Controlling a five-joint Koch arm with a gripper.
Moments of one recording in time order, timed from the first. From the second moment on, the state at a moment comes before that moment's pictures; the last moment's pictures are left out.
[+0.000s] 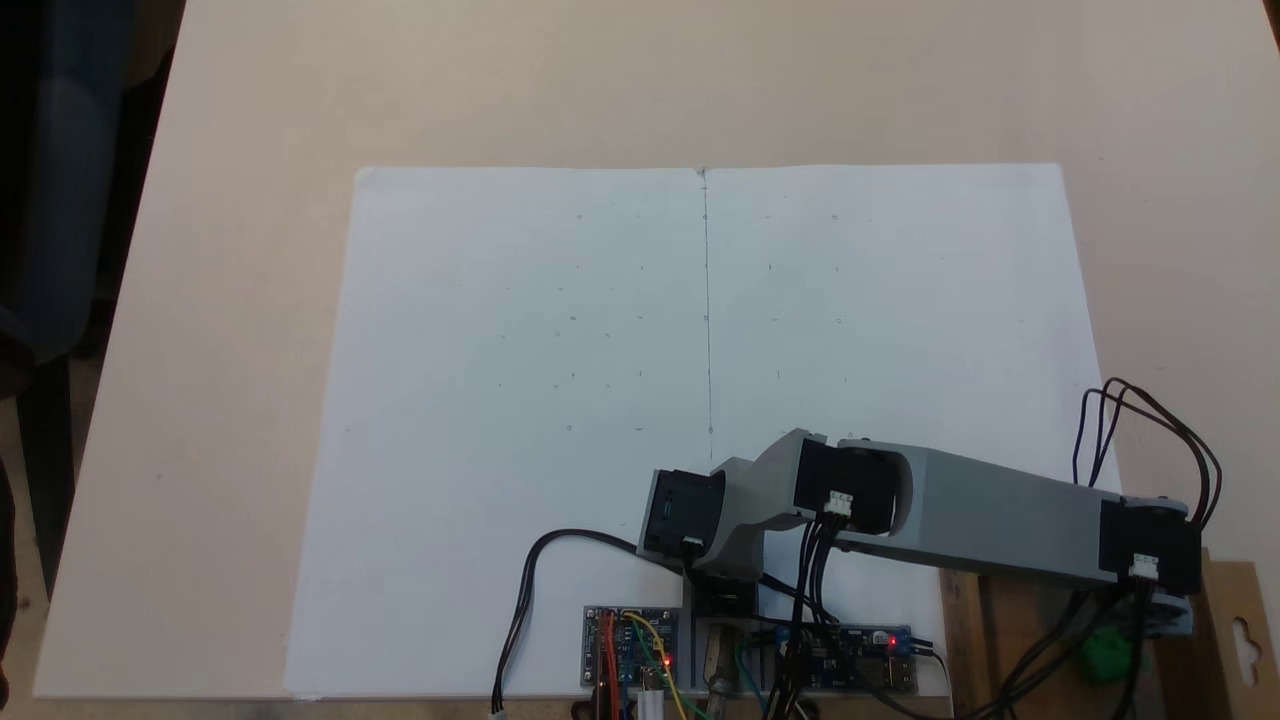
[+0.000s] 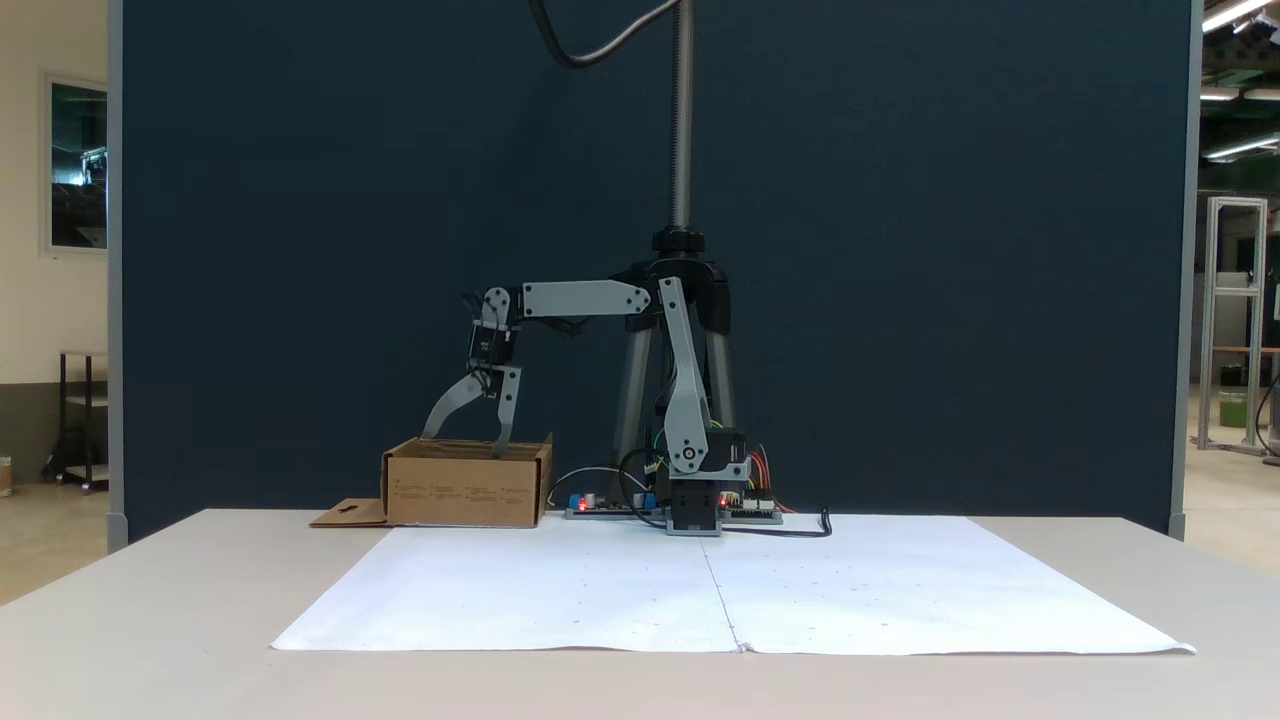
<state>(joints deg) 101.3 78.1 77.8 49.6 -17.5</state>
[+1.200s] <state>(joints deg) 7.9 104.6 102.7 28.7 -2.1</state>
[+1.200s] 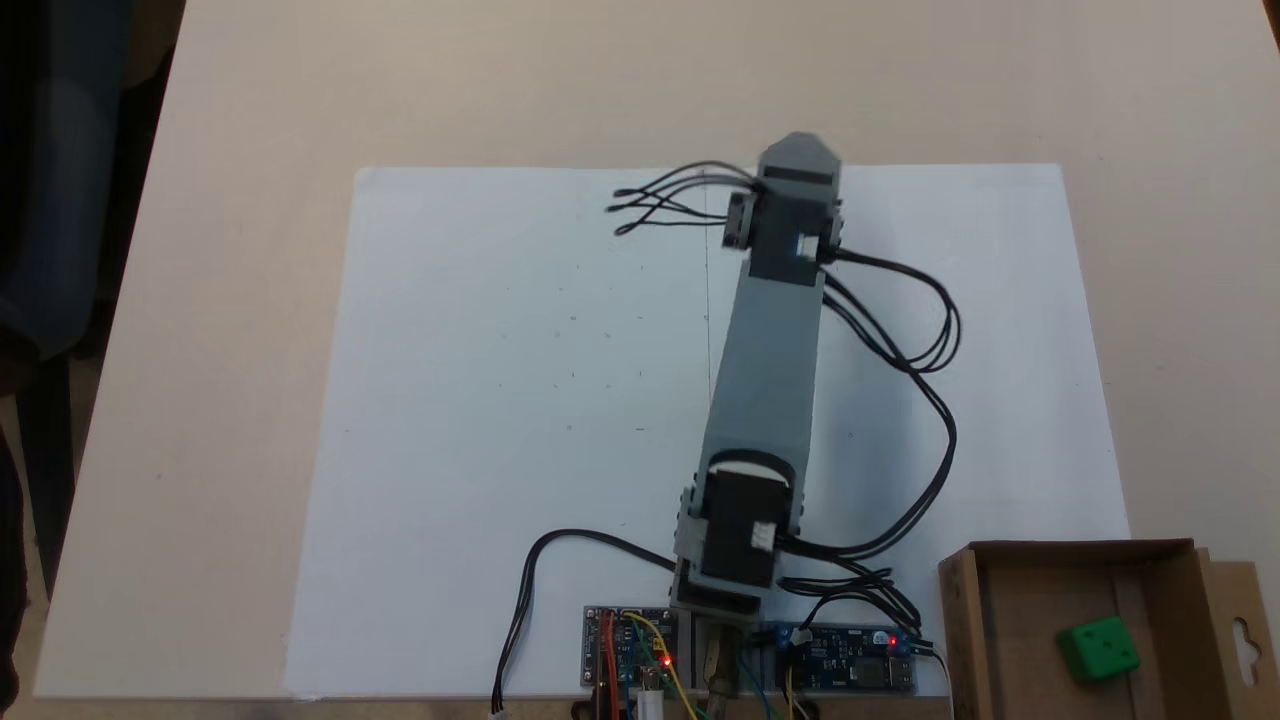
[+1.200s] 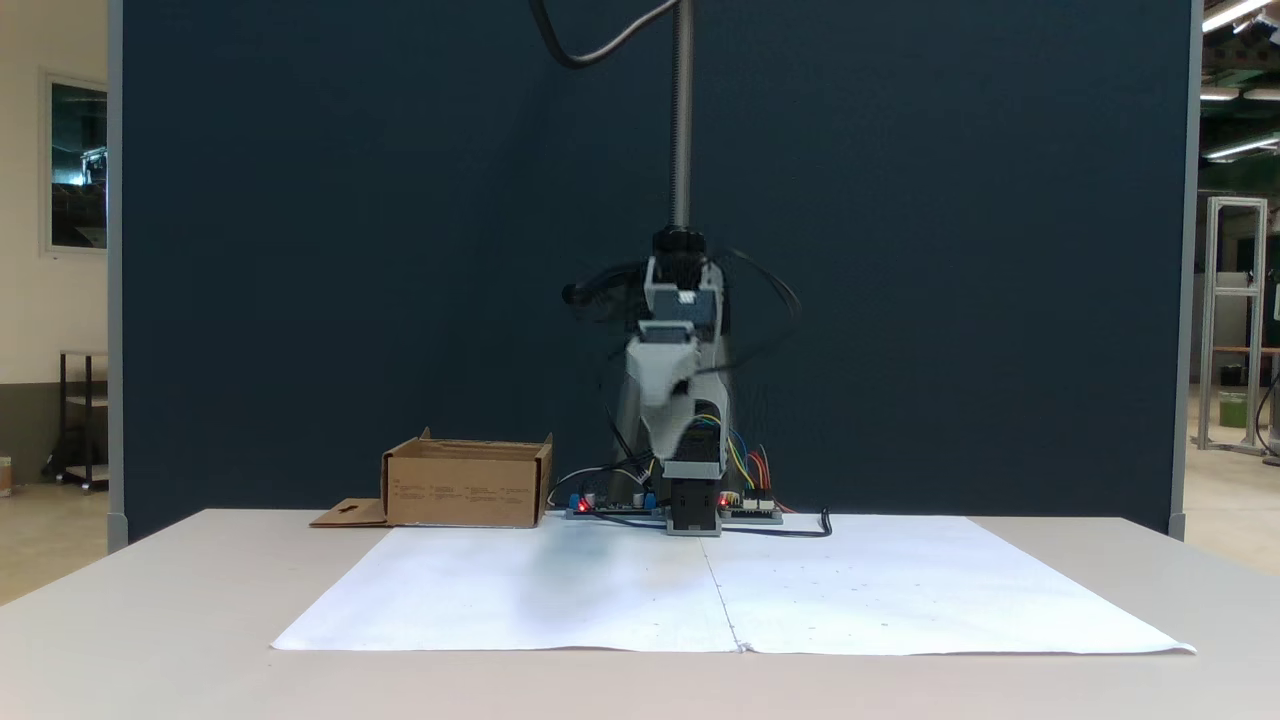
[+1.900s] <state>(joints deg) -2.1 129.0 149.8 -13.9 -2.1</state>
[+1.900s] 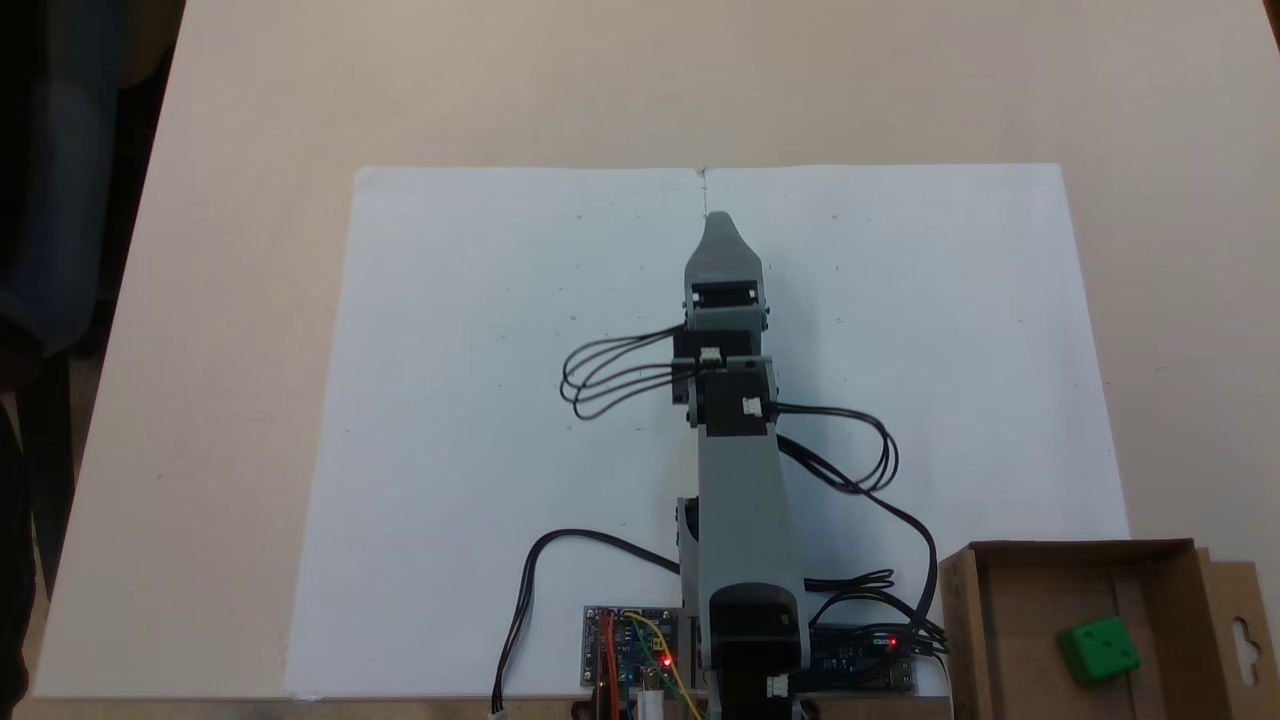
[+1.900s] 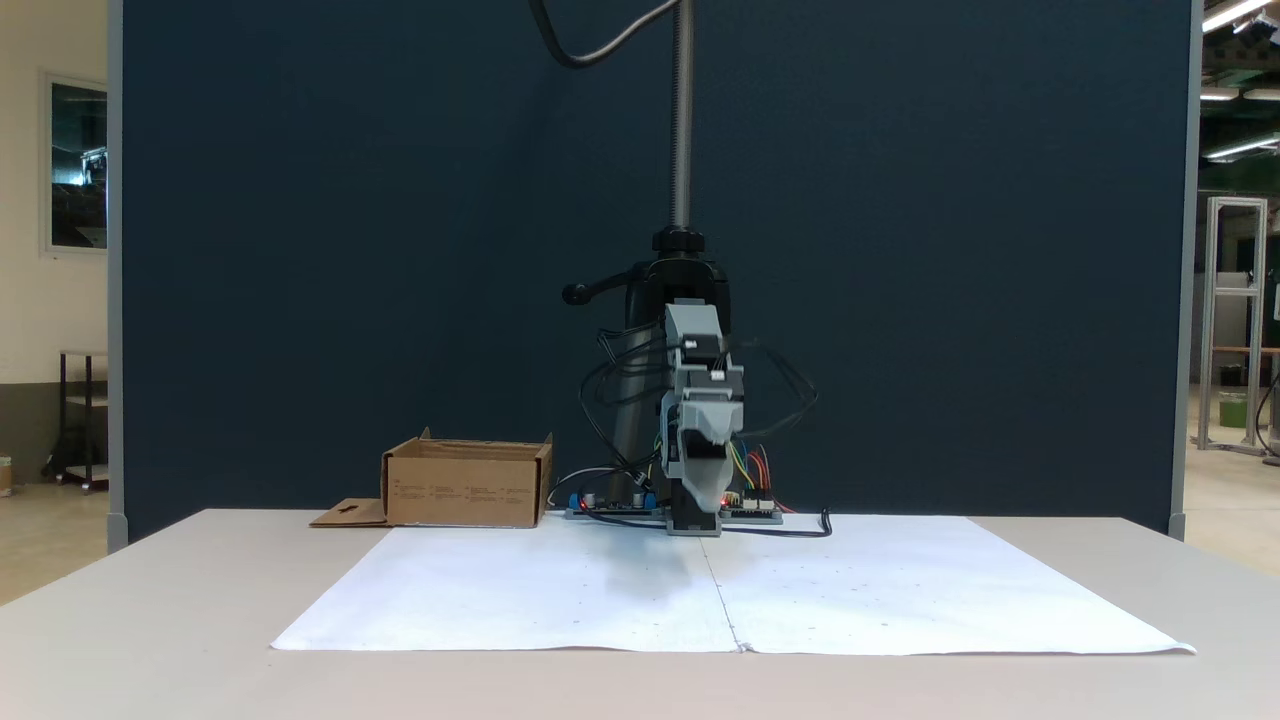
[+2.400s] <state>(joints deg) -0.7 129.2 171.9 -42.4 -2.2</state>
